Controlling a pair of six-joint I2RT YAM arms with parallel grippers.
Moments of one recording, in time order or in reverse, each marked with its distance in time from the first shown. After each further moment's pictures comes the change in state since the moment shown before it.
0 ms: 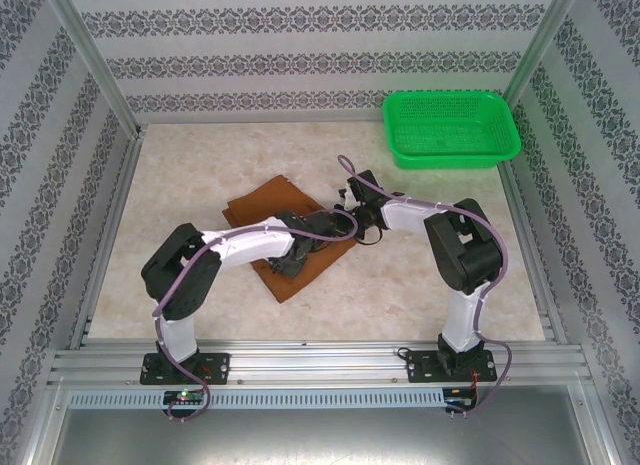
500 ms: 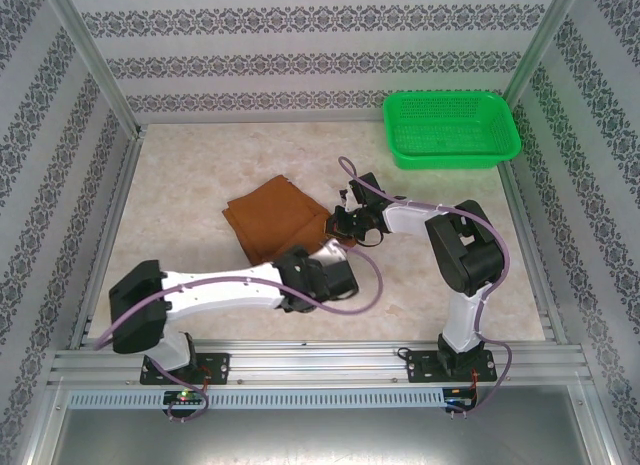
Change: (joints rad) left arm -0.380 -0.217 -0.090 0.132 -0.369 0.084; right arm 0.002 -0.014 -0.040 0.058 0.000 0.001
